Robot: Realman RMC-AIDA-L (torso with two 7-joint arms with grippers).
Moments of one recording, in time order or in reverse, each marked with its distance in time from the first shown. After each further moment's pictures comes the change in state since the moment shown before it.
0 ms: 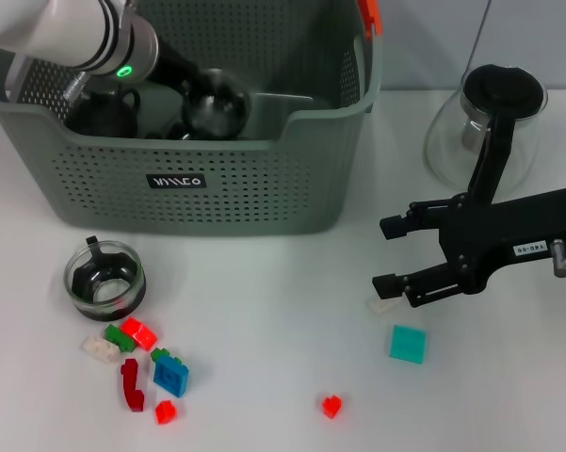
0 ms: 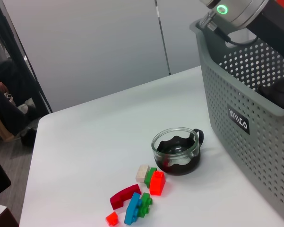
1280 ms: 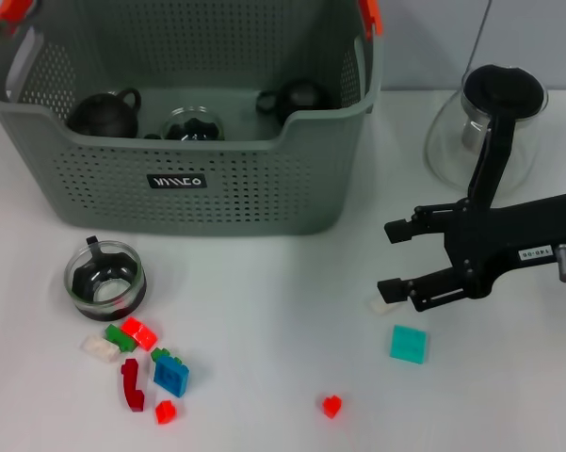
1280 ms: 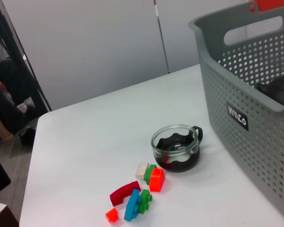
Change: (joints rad) left arm 0.311 -0.003 -0.305 0.803 -0.706 0.825 0.024; right arm -0.010 -0.003 -0.001 0.000 -0.001 -0.002 -0.007
